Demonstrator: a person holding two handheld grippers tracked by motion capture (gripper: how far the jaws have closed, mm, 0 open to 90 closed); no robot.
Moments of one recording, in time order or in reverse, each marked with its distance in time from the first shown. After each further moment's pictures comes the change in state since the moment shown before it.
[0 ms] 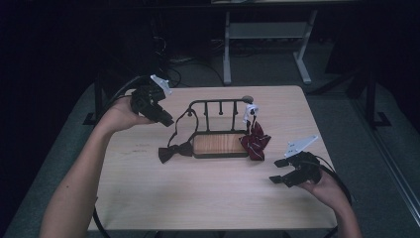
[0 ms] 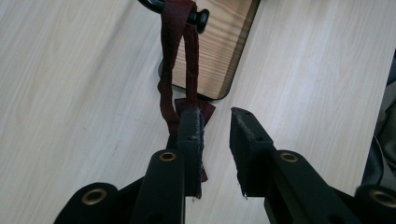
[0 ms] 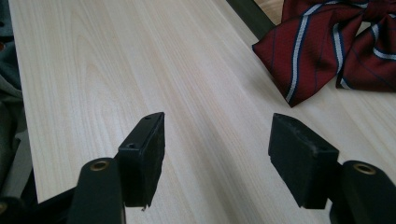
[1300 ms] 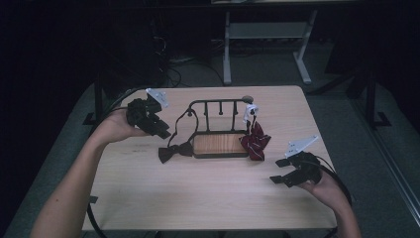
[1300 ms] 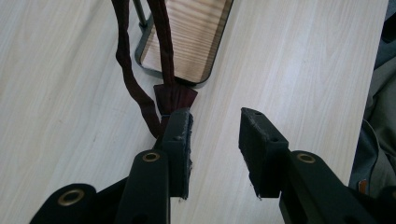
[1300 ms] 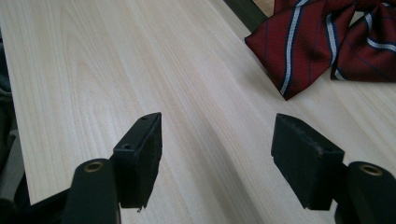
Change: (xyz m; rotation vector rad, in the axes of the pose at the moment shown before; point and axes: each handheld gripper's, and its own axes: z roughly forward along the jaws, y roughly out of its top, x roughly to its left) left arm -0.017 -0.023 0.009 0.002 -0.026 0.031; right arm -0.001 -0.002 0.001 0.010 -0.017 0.032
